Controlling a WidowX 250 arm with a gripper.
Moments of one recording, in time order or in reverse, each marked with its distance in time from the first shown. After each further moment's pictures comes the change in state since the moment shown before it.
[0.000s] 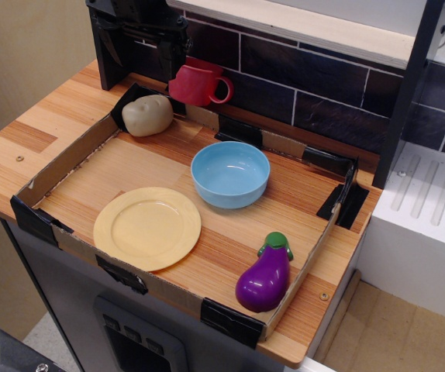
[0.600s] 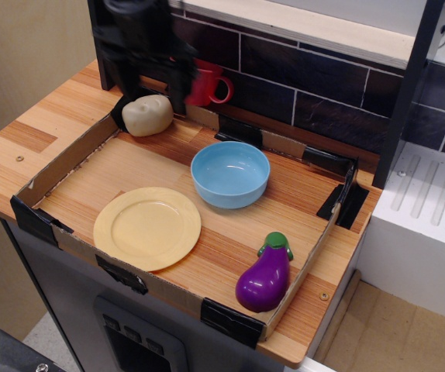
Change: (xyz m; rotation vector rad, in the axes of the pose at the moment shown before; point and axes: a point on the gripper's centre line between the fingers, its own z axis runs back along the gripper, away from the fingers) arm -0.025 -0.043 -0.010 -0.055 0.103 -0.004
